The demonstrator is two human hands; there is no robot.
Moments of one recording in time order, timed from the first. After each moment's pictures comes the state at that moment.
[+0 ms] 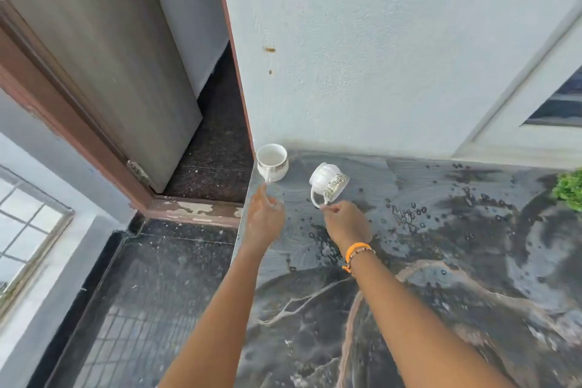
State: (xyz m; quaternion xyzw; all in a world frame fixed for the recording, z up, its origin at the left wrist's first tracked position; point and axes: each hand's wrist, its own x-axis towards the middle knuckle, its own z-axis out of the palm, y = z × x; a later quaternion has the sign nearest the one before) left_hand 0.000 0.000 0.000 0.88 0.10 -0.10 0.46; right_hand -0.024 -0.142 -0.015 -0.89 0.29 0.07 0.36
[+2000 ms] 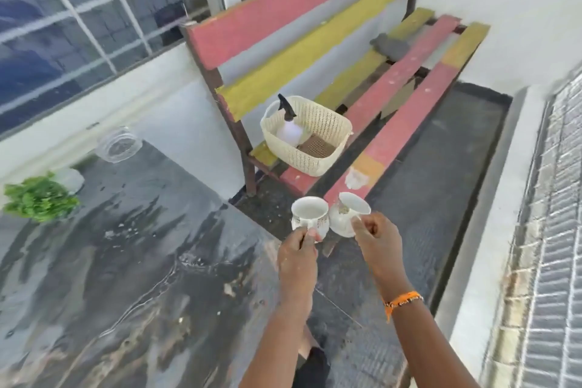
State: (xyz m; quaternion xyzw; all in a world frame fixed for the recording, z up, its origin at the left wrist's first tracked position) left_hand -0.521 -0.684 0.004 0.74 -0.21 -0.39 0.51; right_hand -0.628 -0.752 -0.007 -0.57 0.63 -0.31 0.42
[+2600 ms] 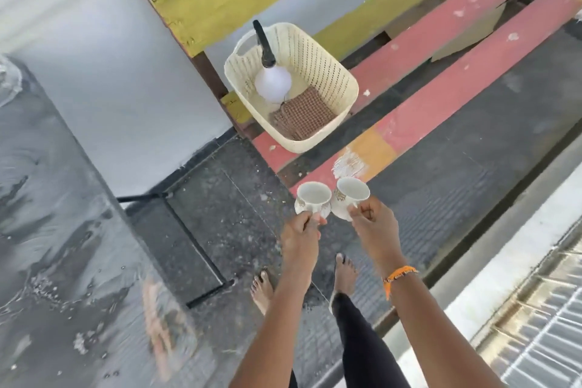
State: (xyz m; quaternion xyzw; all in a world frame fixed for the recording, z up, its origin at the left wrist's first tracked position) left_hand -0.585 -0.884 -0.126 0.80 -0.08 -0.42 0.42; right_hand -0.677 -0.969 -0.138 -0.60 0.61 -0.10 0.51
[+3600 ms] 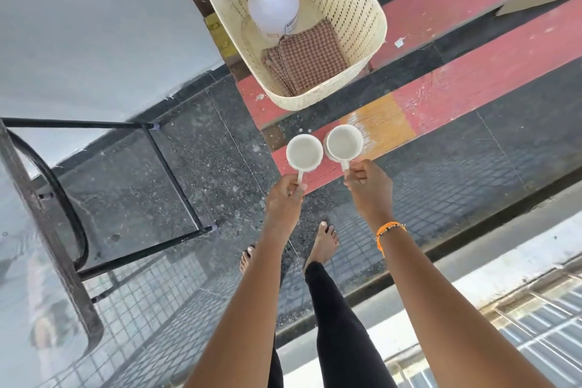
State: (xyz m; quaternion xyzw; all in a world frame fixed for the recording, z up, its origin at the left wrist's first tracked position) left_hand -0.588 -0.926 -0.234 0.82 -0.01 -0.43 0.38; right_hand -0.676 -1.046 -0.235 -0.68 0.55 0.01 0.48
